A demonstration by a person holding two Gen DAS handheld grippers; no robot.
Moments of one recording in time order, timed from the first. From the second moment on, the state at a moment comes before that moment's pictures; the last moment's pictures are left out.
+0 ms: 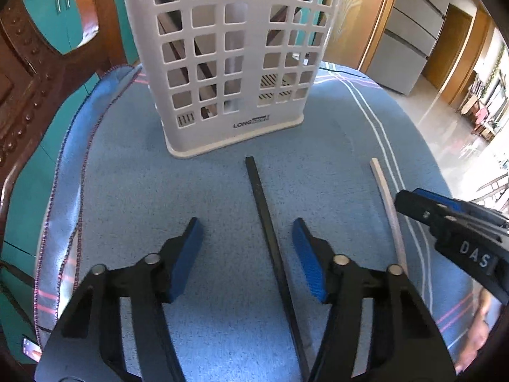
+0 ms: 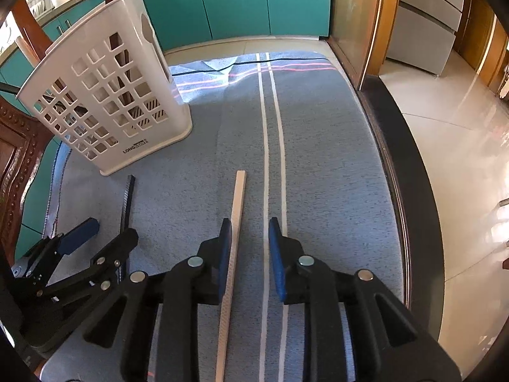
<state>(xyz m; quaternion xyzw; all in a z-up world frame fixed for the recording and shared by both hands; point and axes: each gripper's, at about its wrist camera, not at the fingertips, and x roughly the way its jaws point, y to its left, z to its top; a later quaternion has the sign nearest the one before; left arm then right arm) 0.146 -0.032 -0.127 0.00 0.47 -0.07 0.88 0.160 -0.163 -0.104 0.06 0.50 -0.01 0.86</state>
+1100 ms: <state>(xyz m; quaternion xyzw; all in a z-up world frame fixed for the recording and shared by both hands) 0.139 -0.024 -0.118 0.03 0.48 -0.06 0.88 0.171 -0.136 -0.119 0.00 0.51 -0.01 0.86</state>
